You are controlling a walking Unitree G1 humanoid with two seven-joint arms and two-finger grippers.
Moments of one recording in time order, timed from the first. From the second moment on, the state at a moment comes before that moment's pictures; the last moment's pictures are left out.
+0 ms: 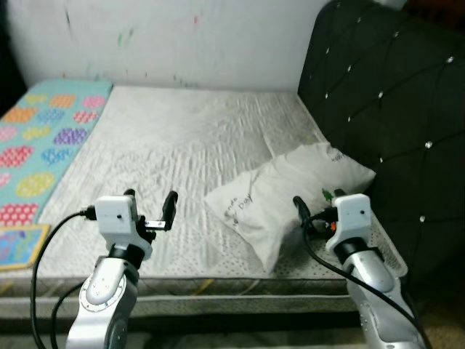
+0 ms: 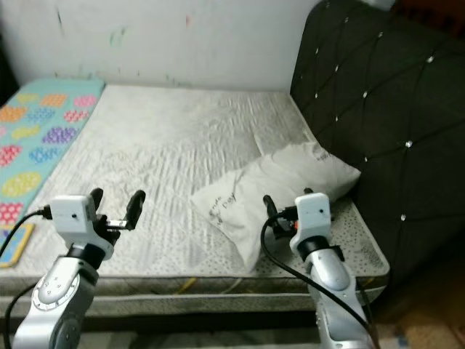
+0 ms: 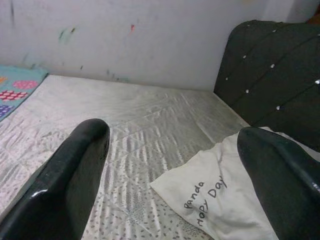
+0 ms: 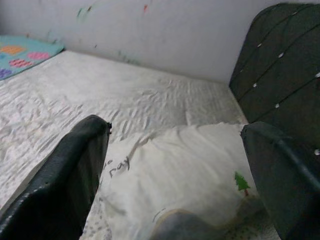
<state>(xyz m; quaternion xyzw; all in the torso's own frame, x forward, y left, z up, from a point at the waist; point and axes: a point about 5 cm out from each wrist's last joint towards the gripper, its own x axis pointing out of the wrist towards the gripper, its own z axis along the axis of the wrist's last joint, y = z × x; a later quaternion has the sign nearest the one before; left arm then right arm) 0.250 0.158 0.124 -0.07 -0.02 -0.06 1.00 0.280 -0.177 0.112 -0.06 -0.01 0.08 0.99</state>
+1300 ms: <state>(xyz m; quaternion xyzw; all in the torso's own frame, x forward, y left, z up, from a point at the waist) 0.251 0.150 0.130 -0.08 -0.04 -0.10 0.99 0.279 -0.177 0.110 -0.08 -0.01 0.09 0.99</state>
